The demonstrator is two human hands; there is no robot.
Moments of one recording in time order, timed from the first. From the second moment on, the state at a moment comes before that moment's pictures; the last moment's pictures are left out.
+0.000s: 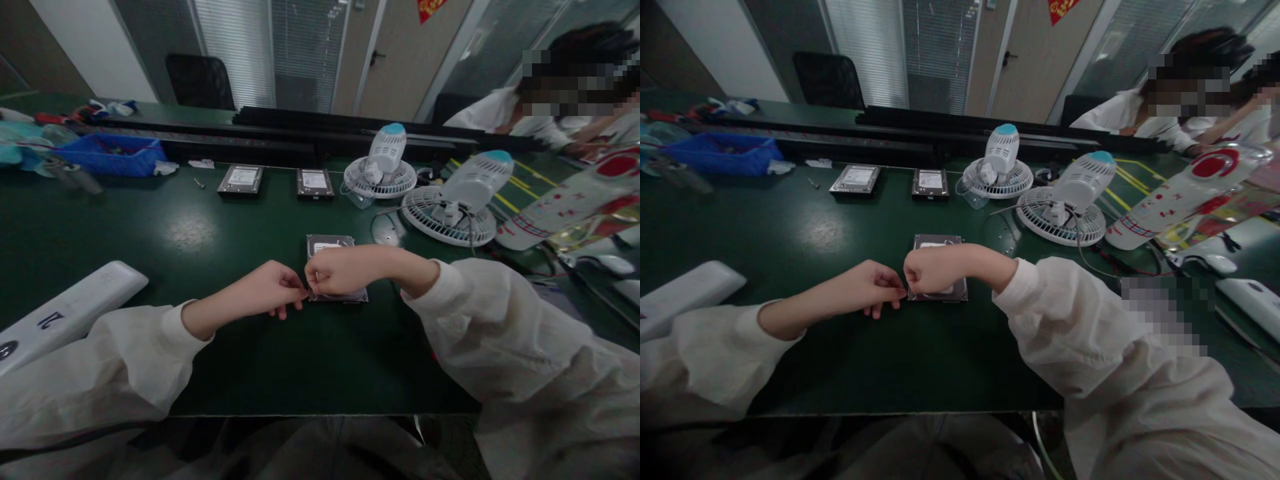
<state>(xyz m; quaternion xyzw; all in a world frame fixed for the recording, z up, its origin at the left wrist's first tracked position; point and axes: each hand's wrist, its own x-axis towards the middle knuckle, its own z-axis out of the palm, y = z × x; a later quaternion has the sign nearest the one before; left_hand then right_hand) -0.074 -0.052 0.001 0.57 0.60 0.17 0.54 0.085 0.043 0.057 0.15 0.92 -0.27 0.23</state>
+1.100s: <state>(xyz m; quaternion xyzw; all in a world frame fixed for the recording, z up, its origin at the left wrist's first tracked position) -0.068 -0.051 -0.005 0.56 0.62 0.20 0.52 0.084 0.043 0.056 0.16 0.92 -0.28 0.21</state>
